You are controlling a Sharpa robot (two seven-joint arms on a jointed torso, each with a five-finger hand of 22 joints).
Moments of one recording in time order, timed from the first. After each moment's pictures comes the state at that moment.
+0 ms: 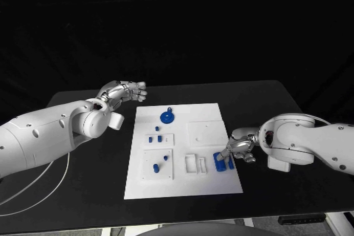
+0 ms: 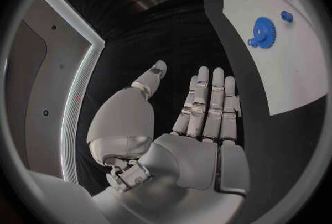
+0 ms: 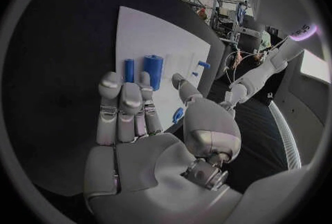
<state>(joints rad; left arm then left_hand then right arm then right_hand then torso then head) 1.25 -0.73 -0.11 1.19 -0.13 -0.16 0.30 0.93 -0.13 0.44 -0.21 0.05 0.80 0.18 0.31 0.53 1.16 0.13 0.08 0.22 0.82 0.14 0.62 0.29 0.03 0.57 0.04 0.54 1.21 1.32 -1.04 -0.24 1.78 -0.96 0.13 -0.53 0.68 -0.03 0.35 -0.23 0.30 0.97 0.10 0.26 0.63 1.07 -0.01 1.17 1.08 1.29 -0.12 1.19 1.14 0.21 1.25 -0.08 0.95 1.31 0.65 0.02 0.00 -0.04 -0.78</state>
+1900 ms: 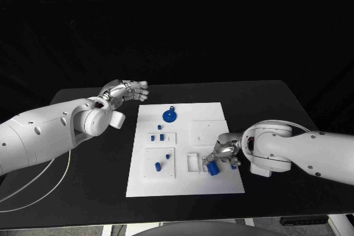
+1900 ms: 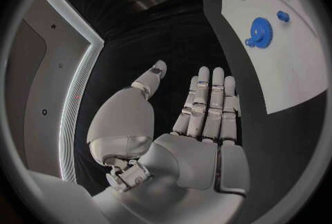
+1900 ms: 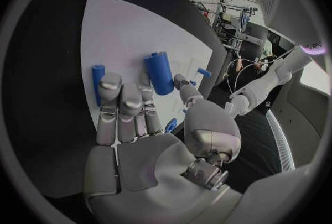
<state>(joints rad) 1.25 -0.74 -0.11 1.20 -0.13 -0.15 0.29 0.93 -0.13 0.44 -0.21 0.05 0.79 0.19 0.31 0.53 1.16 0.13 0.08 0.22 0.84 0.13 0.60 0.30 0.03 0.58 0.03 0.54 1.22 1.27 -0.91 -0.24 1.75 -1.03 0.06 -0.57 0.66 -0.02 0.38 -0.27 0.25 0.95 0.12 0.22 0.61 1.07 0.00 1.16 1.10 1.30 -0.11 1.19 1.16 0.20 1.25 -0.08 0.97 1.31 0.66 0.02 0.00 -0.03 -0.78</state>
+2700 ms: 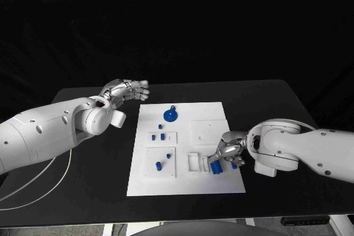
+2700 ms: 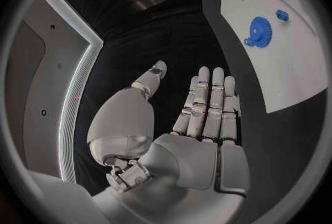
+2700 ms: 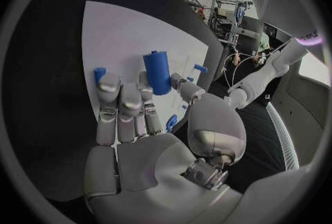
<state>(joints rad) 1.25 -0.74 -0.11 1.20 -0.13 -0.15 0.28 0.93 -0.12 0.44 -0.21 0.05 0.79 0.19 0.31 0.53 1.16 0.13 0.08 0.21 0.85 0.13 0.60 0.30 0.03 0.58 0.03 0.54 1.22 1.30 -0.95 -0.25 1.78 -0.95 0.05 -0.57 0.75 -0.10 0.73 -0.11 0.05 1.01 0.09 0.24 0.60 1.10 -0.01 1.15 1.11 1.31 -0.11 1.18 1.16 0.20 1.26 -0.07 1.00 1.31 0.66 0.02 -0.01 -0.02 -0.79</state>
